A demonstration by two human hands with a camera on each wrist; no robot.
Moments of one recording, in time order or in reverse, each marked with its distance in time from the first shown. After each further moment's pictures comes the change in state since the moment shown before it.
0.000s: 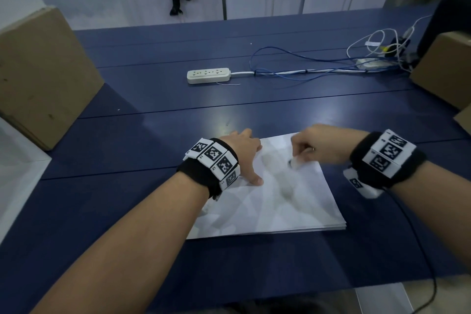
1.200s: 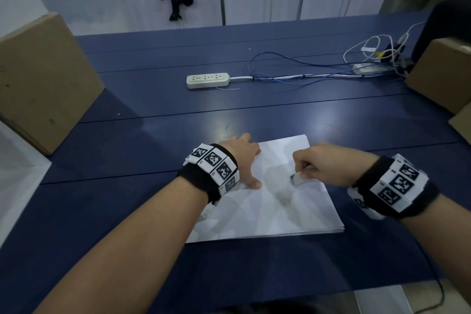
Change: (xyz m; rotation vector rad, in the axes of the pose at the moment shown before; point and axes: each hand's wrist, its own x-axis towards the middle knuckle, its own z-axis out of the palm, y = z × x) left_hand -0.007 0.003 0.000 0.015 0.026 0.002; right_hand -0.030 -0.013 0.018 -0.033 0.015 0.042
